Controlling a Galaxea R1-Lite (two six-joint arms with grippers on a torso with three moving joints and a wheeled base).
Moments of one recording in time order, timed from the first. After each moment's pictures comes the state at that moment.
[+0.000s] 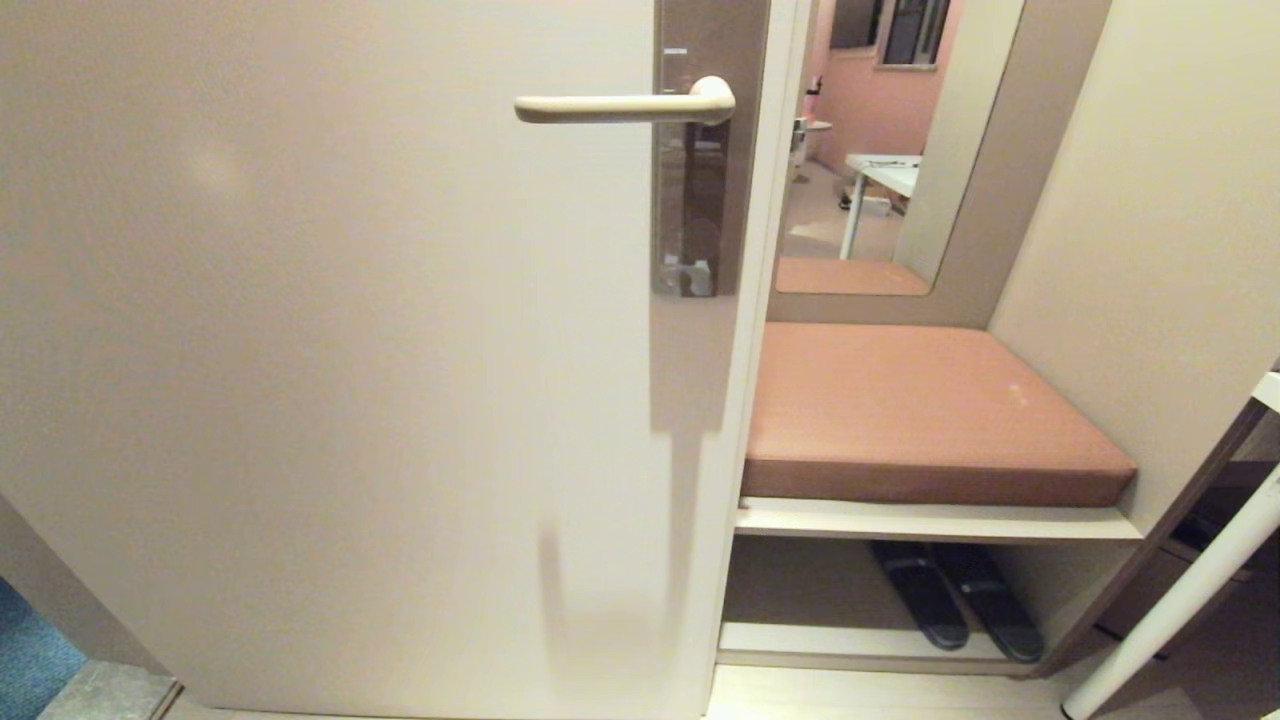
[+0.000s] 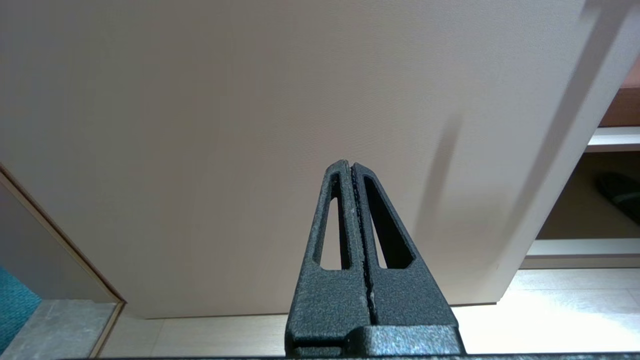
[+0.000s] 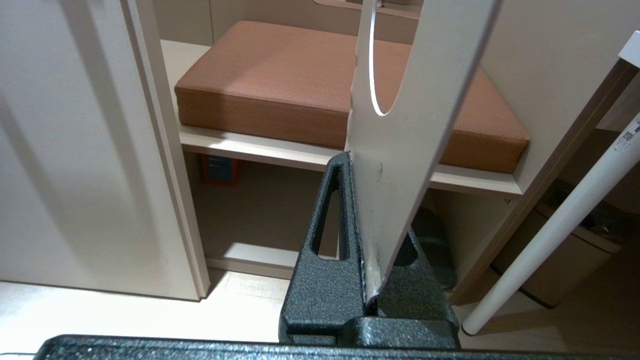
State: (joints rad) left arm 0.00 0.00 0.00 0.01 -0.01 0.04; right arm 0.00 0.00 0.00 0.00 0.01 -0.07
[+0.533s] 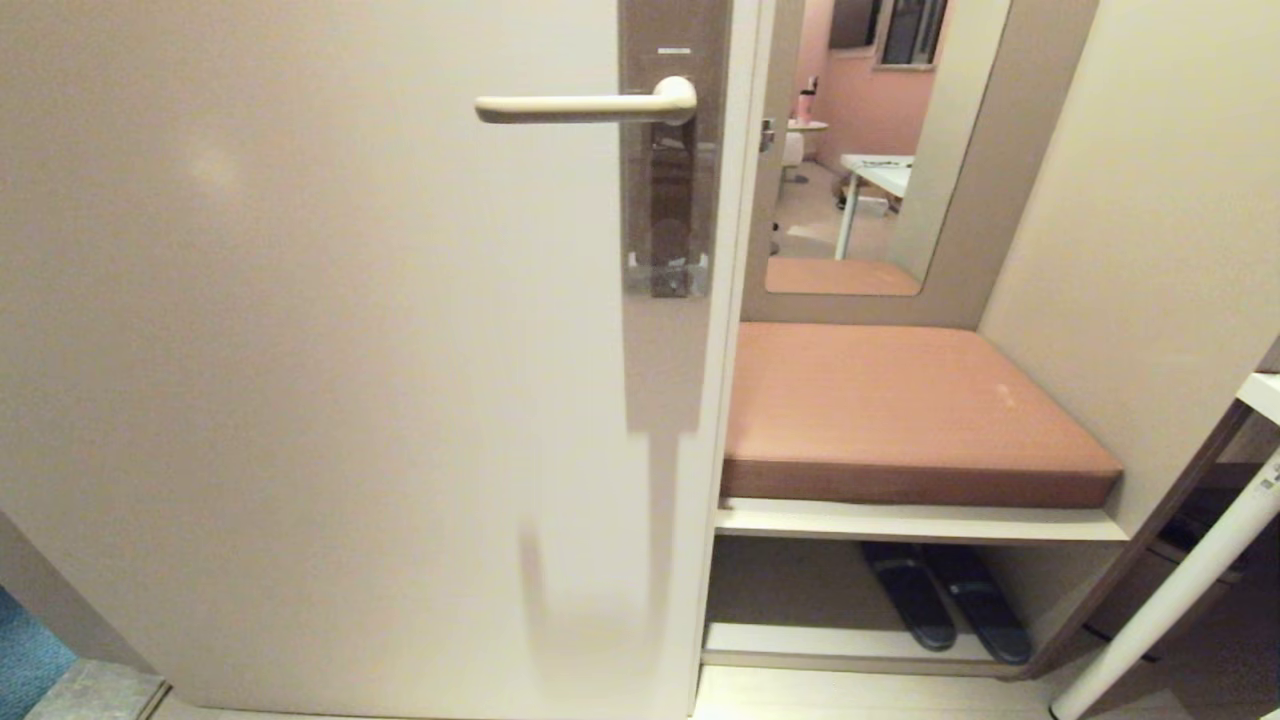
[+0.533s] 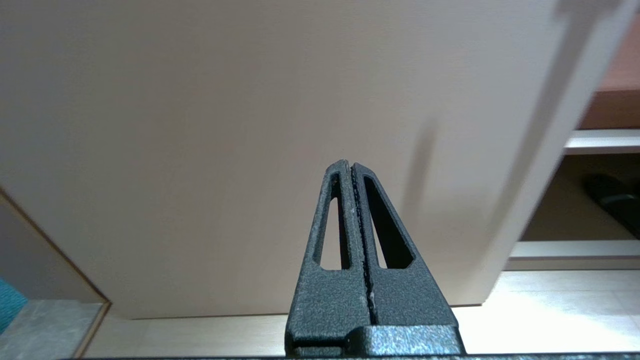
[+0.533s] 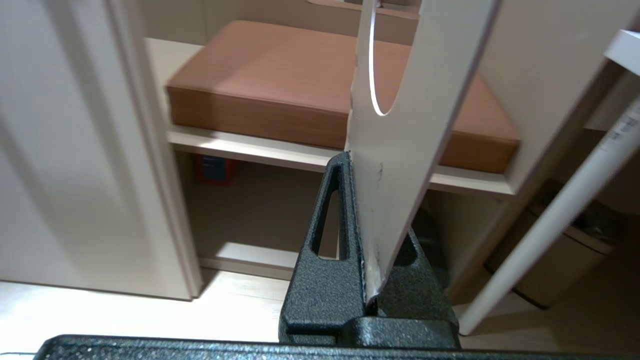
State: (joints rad) left arm 0.00 0.00 0.00 0.01 -0.01 0.03; right arm 0.00 0.00 0.00 0.00 0.01 -0.07
